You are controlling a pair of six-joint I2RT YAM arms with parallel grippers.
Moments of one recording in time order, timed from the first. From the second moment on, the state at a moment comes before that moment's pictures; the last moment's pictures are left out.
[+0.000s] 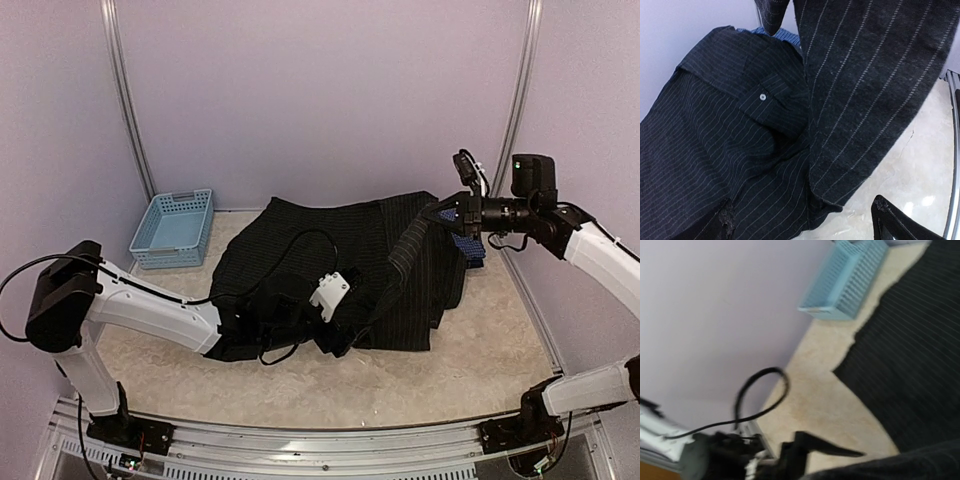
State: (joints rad) left arm -1.17 1.75 0.96 0.44 -0.19 0.04; right arm 0.30 1.15 1.09 -0.27 -0.88 0.61
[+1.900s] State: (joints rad) left arm -0.62 1.86 0.88 0.22 0.06 -0.42; right arm 0.46 1.34 0.62 -0.24 -0.21 0.50
